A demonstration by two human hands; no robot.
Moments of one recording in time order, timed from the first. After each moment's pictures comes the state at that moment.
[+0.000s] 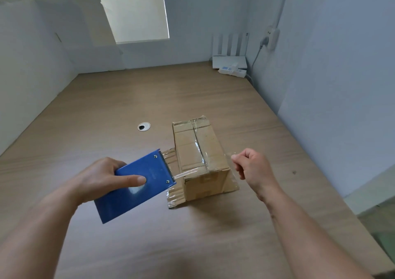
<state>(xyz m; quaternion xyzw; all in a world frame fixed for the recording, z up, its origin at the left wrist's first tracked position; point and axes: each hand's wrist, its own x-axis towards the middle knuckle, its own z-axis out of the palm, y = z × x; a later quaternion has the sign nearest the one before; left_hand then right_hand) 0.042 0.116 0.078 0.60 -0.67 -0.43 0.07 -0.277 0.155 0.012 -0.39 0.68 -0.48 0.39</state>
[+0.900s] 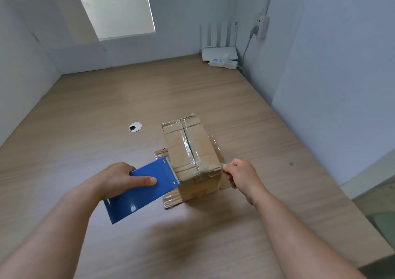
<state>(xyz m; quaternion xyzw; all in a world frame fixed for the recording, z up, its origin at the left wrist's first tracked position) 0.012 0.074 0.037 0.64 -0.67 -0.38 -0.06 -0.276 0.141 -0.040 -0.34 0.72 -0.41 0.45</state>
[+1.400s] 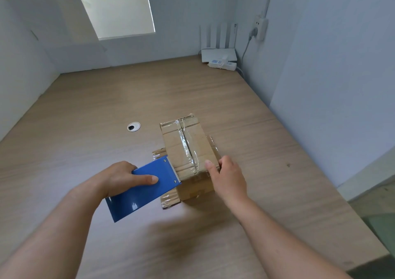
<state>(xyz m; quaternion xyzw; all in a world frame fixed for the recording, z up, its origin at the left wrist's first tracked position) 0.002 0.077 0.037 0.64 -0.66 -0.39 -0.07 -0.240 0.143 -0.038 -0.48 0.80 -0.29 0.23</state>
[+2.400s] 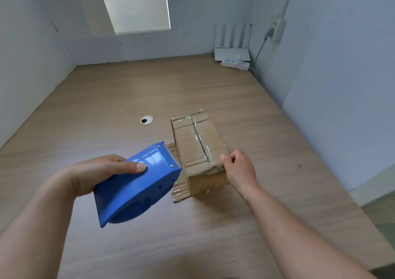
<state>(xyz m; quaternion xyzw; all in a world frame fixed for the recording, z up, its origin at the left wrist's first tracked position) 0.060 0.098 0.074 0.55 -0.58 -0.61 0.00 -0.238 0.131 -0.037 -0.44 0.78 -0.34 0.29</state>
